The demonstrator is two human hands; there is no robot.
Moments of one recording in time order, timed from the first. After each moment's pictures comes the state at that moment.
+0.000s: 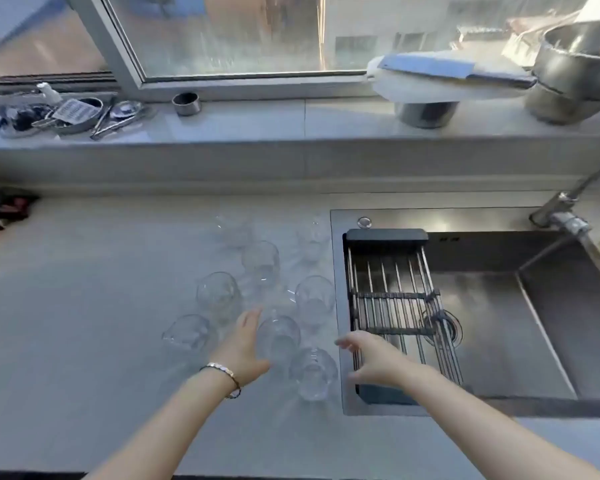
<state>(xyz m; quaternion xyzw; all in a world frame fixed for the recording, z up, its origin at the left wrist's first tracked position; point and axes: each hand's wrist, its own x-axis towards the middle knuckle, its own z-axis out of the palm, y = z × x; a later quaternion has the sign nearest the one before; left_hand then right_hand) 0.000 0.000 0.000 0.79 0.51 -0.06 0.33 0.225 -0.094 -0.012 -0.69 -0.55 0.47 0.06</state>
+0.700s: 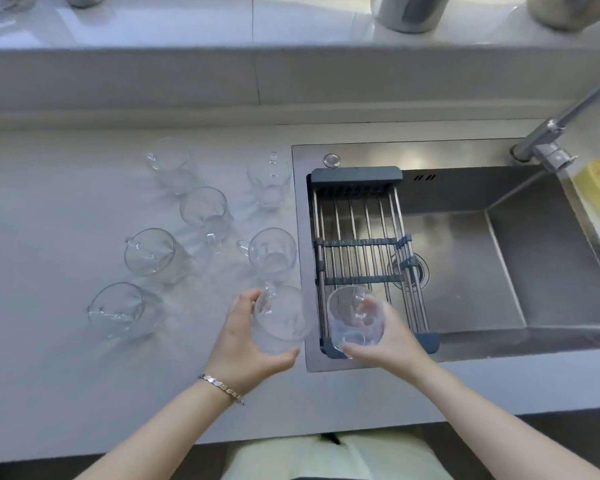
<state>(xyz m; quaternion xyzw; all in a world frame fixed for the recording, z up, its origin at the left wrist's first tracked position) 0.055 -0.054 -0.014 0.69 0.50 0.15 0.50 0.261 -0.151 -0.031 -0.74 -0.35 0.51 0.28</state>
